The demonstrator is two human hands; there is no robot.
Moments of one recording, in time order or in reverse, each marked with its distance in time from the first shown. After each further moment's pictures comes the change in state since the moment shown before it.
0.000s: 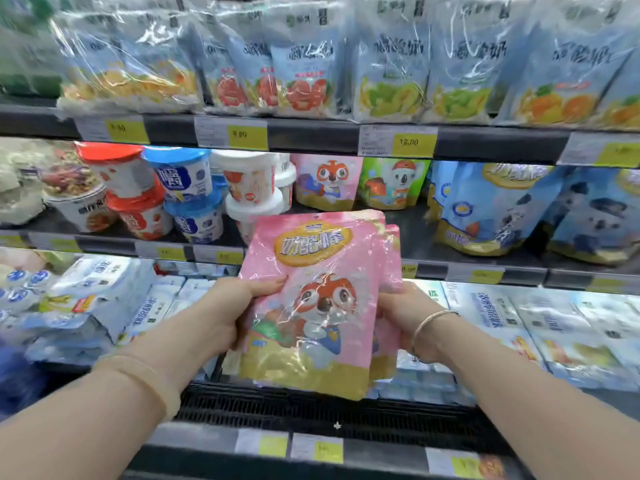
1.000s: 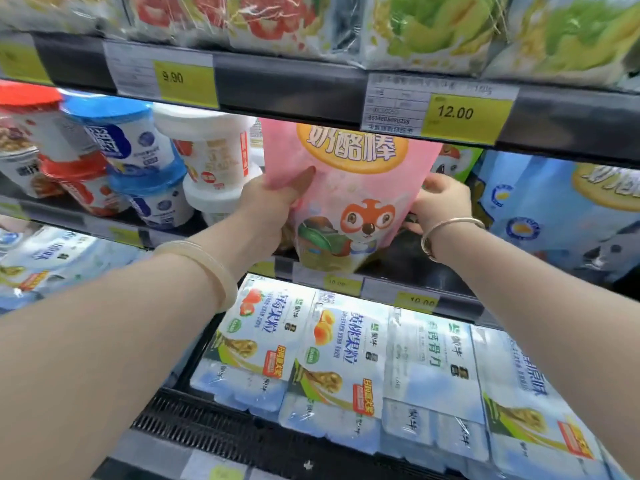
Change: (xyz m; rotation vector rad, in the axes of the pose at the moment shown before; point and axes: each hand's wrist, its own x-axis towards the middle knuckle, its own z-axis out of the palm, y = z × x) left_hand 0.137 0.069 0.070 -0.181 0.155 0.536; right_hand 0.177 -0.083 -0.056 -0.246 0.414 -0.423
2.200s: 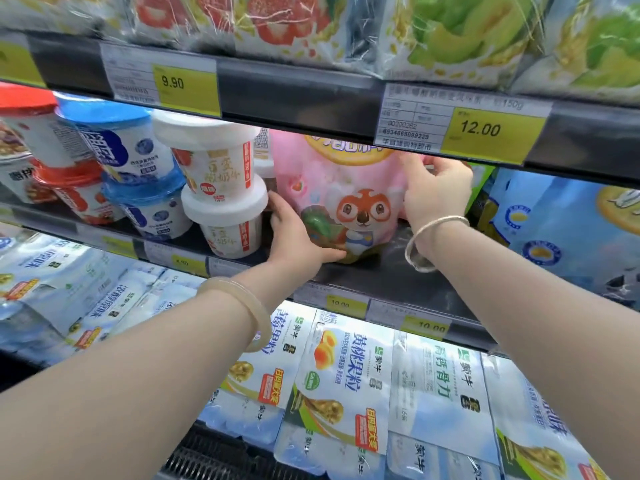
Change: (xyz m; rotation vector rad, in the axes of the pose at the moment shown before) left_hand 0.009 -0.045 0.016 0.737 0.054 0.028; right_hand 0.009 -0.029 0.027 0.099 0.179 -0.230
